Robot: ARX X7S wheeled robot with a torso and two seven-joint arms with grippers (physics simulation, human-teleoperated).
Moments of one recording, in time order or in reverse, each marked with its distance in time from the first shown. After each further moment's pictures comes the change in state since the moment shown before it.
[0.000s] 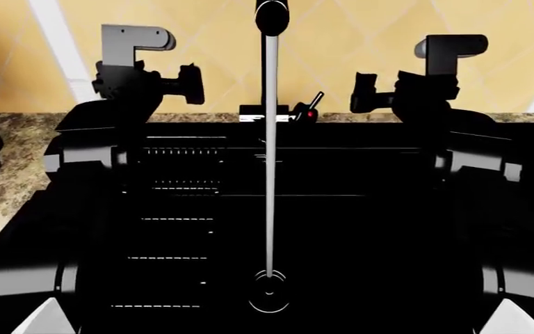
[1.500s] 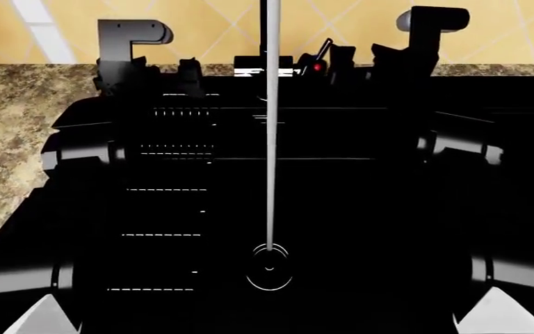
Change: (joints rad) left arm -0.015 0.002 -0.040 0.000 -0.002 -0.009 0.025; right arm 0.059 -0.078 0.087 0.000 -0.007 -0.018 -0.054
